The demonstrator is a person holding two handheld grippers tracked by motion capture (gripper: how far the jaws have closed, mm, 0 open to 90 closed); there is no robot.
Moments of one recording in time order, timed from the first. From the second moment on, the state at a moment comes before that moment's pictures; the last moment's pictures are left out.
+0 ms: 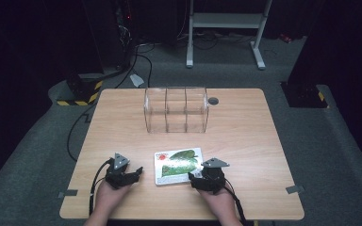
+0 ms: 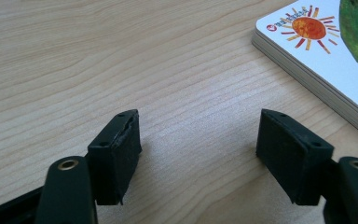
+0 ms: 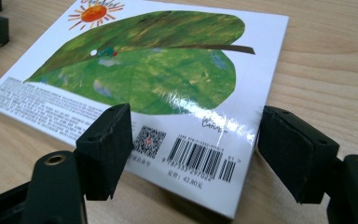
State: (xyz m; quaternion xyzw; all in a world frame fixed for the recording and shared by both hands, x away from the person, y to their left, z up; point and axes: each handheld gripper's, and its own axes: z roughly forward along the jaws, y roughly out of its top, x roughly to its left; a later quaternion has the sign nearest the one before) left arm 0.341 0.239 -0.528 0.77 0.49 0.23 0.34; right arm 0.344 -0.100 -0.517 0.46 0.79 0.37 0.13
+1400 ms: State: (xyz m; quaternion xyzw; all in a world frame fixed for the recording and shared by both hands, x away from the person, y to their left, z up) left arm 0.324 0.176 -0.523 0.77 0.47 0.12 0.41; right arm 0.332 -0.100 -0.520 0.44 0.81 0.38 0.11
